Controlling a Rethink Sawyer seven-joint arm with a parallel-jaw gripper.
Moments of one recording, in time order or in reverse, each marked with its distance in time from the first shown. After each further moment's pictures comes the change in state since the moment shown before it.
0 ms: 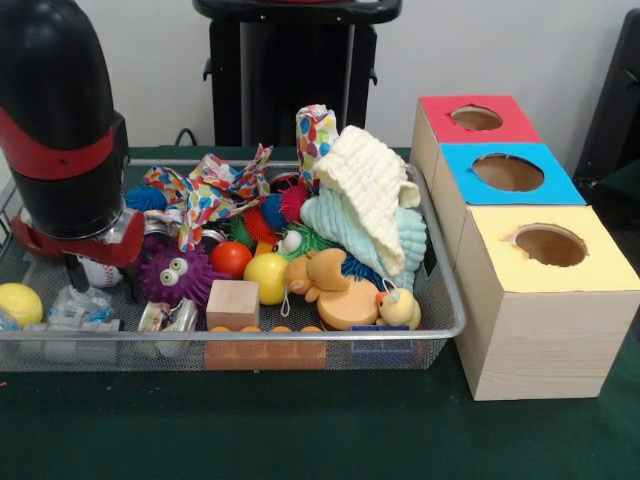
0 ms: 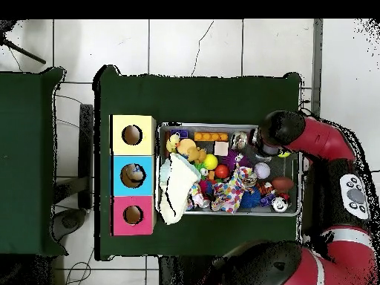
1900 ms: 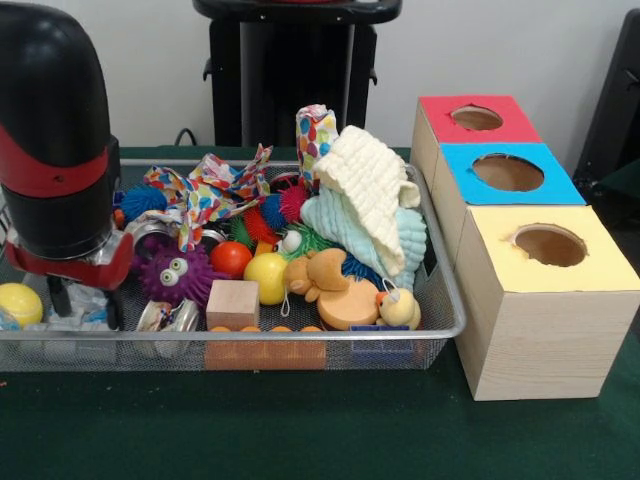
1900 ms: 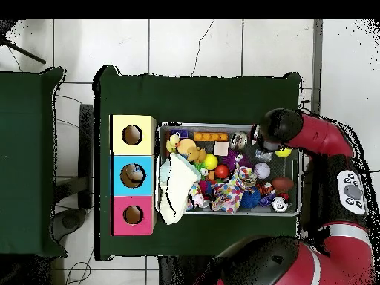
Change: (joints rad) arm 0.005 0.029 0.003 -0.050 -0.044 -0.062 0.000
